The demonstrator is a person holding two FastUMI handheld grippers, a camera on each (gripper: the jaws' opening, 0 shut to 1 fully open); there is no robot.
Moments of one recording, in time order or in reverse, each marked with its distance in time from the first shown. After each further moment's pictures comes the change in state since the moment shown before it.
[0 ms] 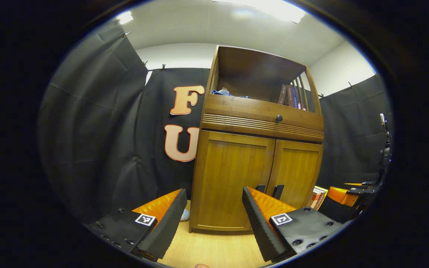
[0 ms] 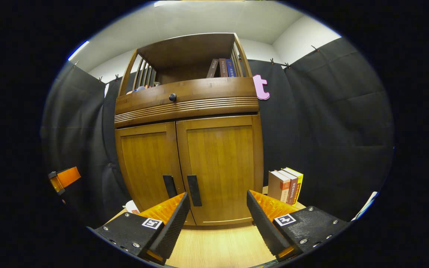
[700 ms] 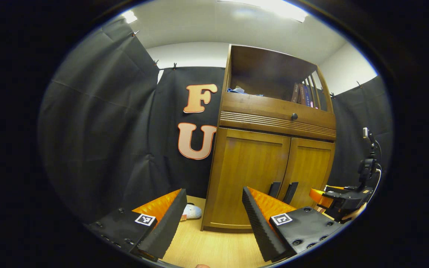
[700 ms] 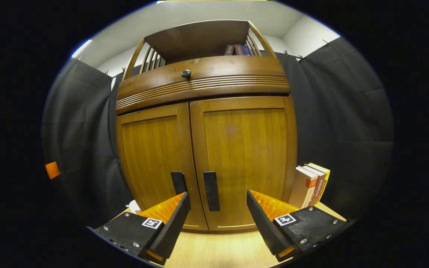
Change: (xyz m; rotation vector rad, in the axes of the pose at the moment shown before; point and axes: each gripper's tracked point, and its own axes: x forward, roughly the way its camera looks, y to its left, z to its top) left arm -0.009 0.041 -0.006 -0.001 0.012 0.087; right arm 0.091 0.046 -0.028 -0.003 0.013 0.077
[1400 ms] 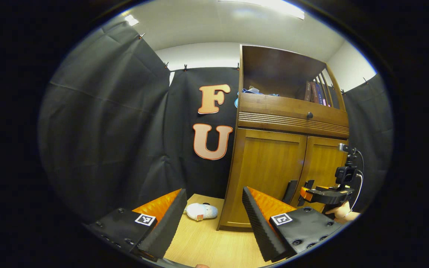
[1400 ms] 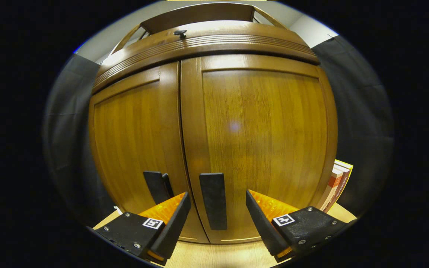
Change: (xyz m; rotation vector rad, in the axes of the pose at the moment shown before) left arm -0.009 0.038 0.004 0.032 0.002 0.103; right arm 0.105 0.010 -0.047 0.001 0.086 0.005
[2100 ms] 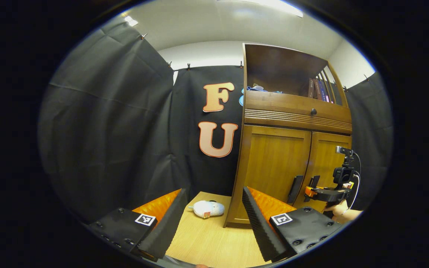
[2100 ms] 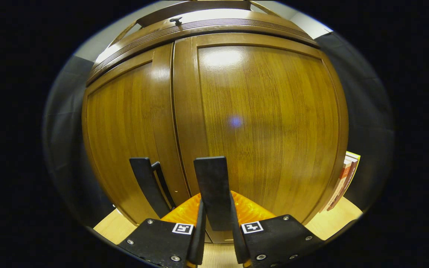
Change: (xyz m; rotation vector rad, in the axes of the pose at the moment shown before) left arm -0.014 0.017 -0.007 0.011 0.015 0.026; right arm 0.011 0.004 -0.024 0.020 0.029 0.018
